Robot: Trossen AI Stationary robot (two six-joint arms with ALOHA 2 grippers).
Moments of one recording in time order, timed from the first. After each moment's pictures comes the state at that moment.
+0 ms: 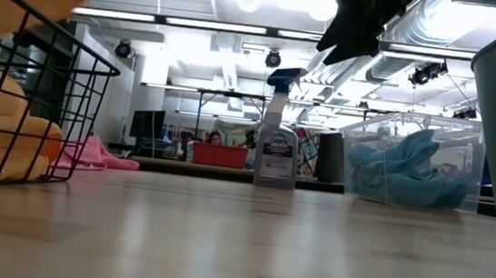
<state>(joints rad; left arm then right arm) -0.23 0.71 1.21 -0.89 0.25 -0.93 -0.28 1.29 1.20 -0.62 0.09 0.15</state>
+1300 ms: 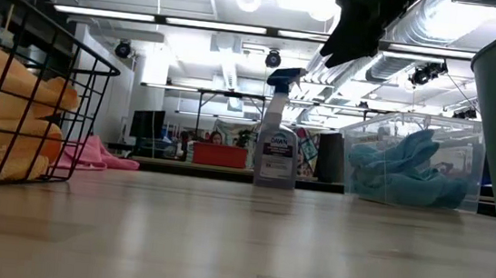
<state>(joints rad) -0.64 1.10 0.71 -0.72 0.14 -1.22 -0.29 1.29 1.20 -0.65 0.07 0.04</state>
